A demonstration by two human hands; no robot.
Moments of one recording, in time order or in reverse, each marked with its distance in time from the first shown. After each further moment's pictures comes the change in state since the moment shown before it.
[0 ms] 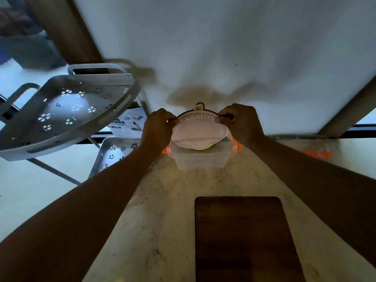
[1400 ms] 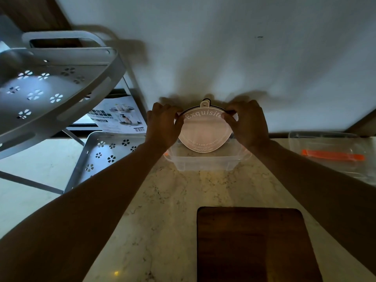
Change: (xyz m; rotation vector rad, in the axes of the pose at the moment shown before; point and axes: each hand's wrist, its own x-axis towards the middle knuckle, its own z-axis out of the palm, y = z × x) left_hand 0.031 -0.047 0.078 0.197 -0.014 0.030; right_hand 0.020 0.054 0.065 -0.242 0.064 0.001
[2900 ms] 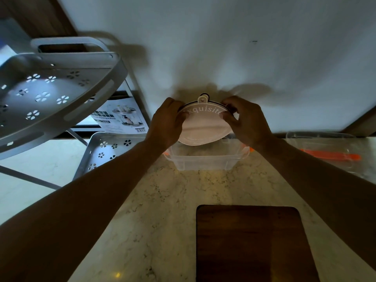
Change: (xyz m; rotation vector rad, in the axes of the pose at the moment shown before) left_hand -0.005 0.017 -0.021 -0.210 0.003 0.122; right_hand -0.004 -0.006 -0.022 0.248 -0.059 -0.083
